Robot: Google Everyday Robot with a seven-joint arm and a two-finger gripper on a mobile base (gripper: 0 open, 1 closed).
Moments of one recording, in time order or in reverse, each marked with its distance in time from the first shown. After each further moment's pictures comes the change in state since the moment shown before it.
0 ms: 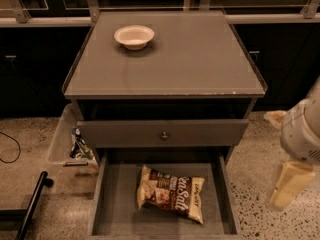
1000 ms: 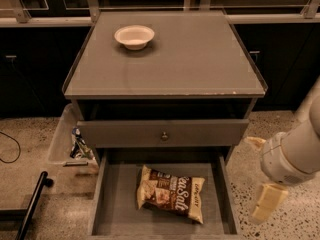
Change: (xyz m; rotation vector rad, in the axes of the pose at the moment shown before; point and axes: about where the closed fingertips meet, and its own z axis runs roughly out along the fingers) arm 0.013 0.013 0.090 -0.072 -0.100 -0.056
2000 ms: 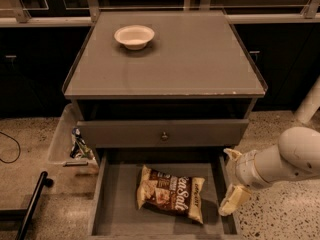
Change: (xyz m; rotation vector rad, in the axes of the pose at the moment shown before) arm 0.011 -0.040 0.138 -0.006 -0.236 0.084
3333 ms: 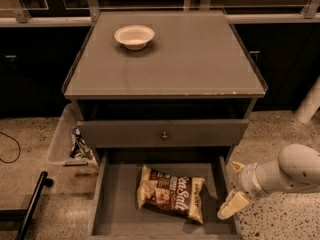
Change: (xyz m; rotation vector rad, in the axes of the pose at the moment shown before) arm 0.056 -0.009 0.054 -0.036 -0.063 0.174
